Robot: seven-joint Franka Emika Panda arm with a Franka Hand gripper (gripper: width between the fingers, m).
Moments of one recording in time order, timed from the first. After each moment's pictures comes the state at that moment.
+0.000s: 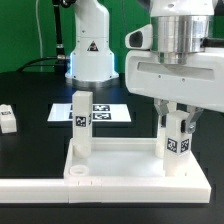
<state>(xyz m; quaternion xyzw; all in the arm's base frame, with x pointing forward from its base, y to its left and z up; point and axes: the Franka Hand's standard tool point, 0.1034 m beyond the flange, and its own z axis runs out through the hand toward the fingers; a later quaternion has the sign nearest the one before) 0.665 0.088 0.109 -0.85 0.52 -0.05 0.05</state>
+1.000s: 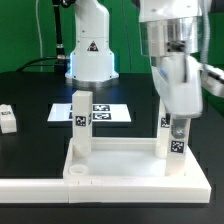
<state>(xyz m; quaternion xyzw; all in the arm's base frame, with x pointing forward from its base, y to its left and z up) 0.661 0.090 0.105 -0.69 0.72 -0.01 0.08</state>
